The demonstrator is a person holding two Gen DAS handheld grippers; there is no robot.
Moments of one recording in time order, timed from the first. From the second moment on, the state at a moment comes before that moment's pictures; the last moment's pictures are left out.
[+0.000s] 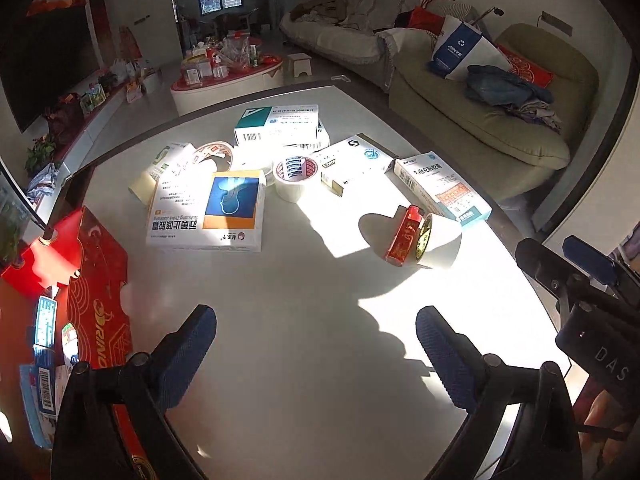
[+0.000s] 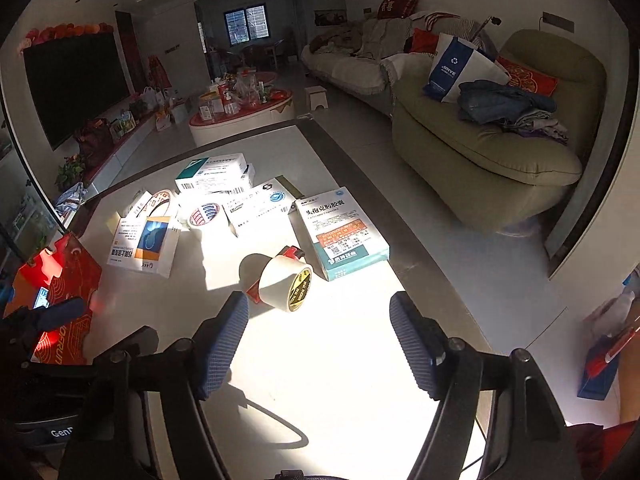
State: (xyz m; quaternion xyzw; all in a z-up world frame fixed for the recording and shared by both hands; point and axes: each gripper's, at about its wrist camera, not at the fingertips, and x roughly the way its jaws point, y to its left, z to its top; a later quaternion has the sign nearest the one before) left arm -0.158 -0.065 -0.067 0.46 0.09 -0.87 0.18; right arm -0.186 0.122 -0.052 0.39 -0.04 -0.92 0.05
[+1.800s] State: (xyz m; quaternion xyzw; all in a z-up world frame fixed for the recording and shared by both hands) left arm -0.250 -0.016 -0.126 0.50 0.12 -0.86 0.07; right arm -0.323 0.143 -0.126 0.52 0.02 -0.84 0.17
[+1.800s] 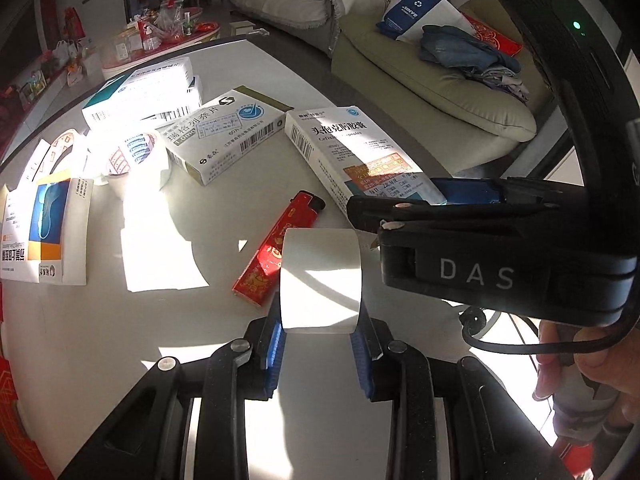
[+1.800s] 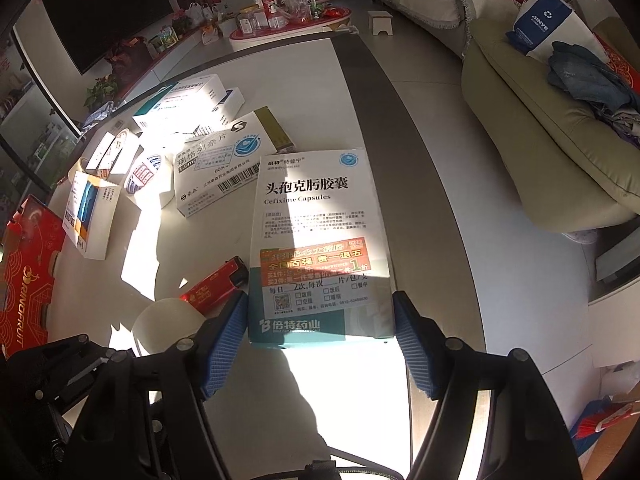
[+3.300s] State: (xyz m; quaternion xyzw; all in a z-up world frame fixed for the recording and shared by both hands) left arm -0.098 -0.090 -0.125 0.49 0.17 -0.84 0.15; right arm -0.194 0.043 -0.131 0.54 0.09 -0.82 0.17
